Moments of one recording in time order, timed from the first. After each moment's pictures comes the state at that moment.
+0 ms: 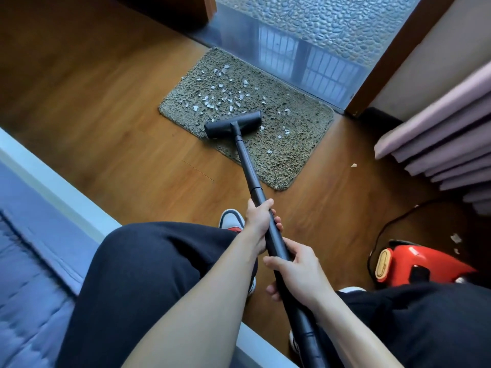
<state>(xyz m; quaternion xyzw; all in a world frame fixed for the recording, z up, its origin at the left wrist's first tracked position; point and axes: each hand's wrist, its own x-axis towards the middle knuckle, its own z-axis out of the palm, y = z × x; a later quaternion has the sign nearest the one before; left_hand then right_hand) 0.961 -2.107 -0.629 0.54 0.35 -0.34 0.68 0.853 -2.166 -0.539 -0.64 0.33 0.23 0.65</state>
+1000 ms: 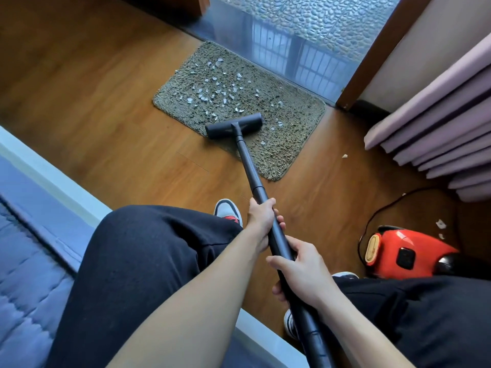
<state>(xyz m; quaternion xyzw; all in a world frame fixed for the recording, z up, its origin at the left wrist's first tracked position) 0.923 -2.115 -0.623 0.56 0.34 -0.36 0.66 0.815 -2.168 -0.531 -0.68 0.34 0.24 0.60</state>
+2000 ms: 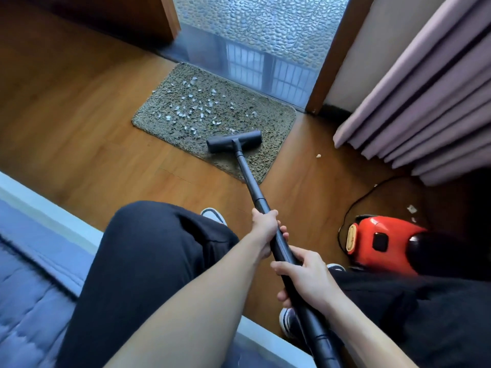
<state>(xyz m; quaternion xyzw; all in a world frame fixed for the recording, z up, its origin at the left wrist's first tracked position) 0.880 -2.150 -0.609 0.60 0.30 -0.41 0.61 0.766 -2.196 -0.527 -0.63 0.38 0.21 0.64</state>
